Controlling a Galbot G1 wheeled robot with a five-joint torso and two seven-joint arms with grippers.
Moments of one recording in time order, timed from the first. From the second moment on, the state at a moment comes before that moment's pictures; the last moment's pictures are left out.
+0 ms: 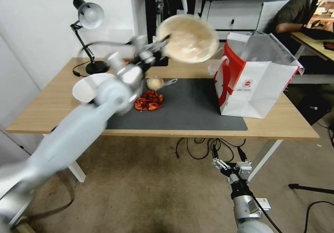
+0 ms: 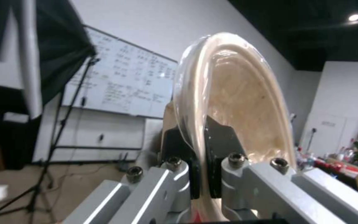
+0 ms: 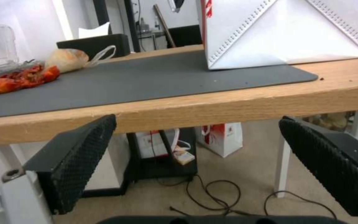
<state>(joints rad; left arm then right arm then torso) 0.08 -1.18 0.33 -1.56 -1.26 0.01 -0.13 -1.61 1.02 0.19 1.96 0.37 0.42 0.45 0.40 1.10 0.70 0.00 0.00</state>
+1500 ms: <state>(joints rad) 0.09 -1.33 0.43 -1.41 -0.64 -0.07 -0.15 -1.61 1.02 0.19 1.96 0.37 0.42 0.45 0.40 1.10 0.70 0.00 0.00</state>
